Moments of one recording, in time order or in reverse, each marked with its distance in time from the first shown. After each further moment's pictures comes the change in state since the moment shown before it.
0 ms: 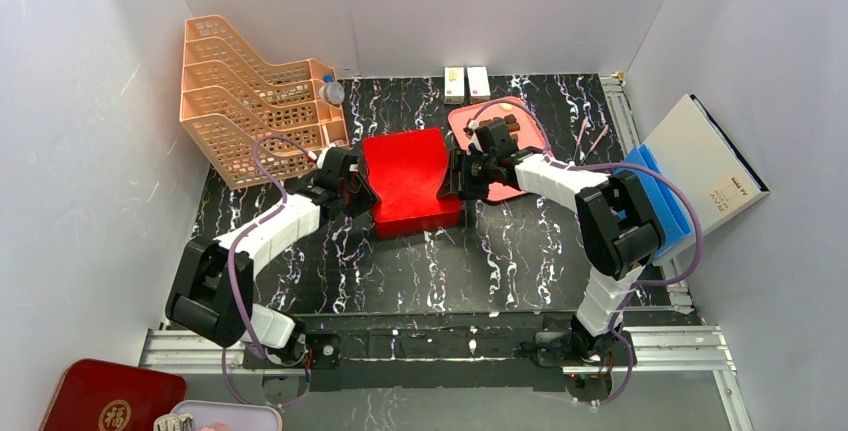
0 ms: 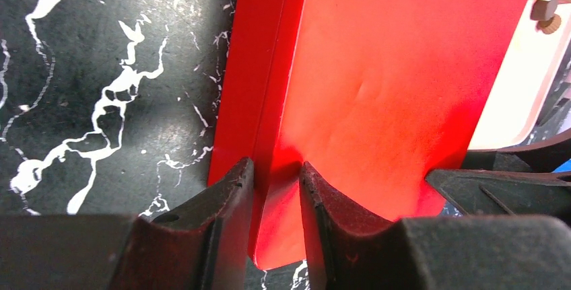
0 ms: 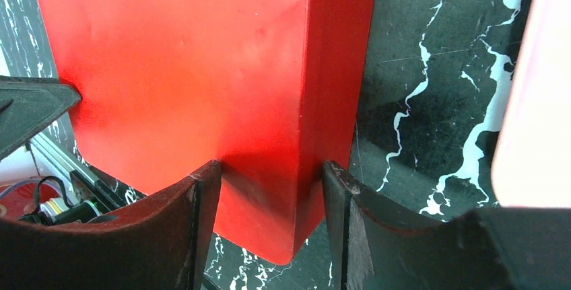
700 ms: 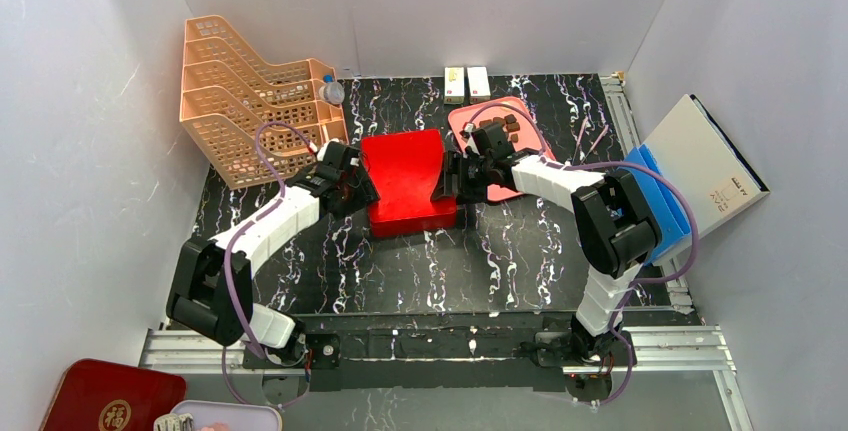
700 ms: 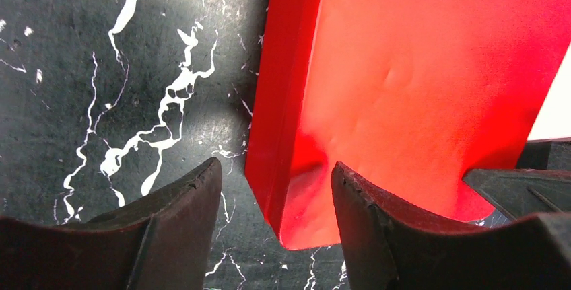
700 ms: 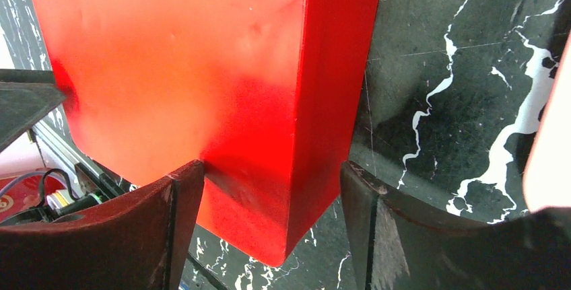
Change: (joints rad) left arm 0.003 0.005 0.089 -0.189 -0.076 0.152; right arm 0.015 0.015 0.000 0.008 -0.021 0.014
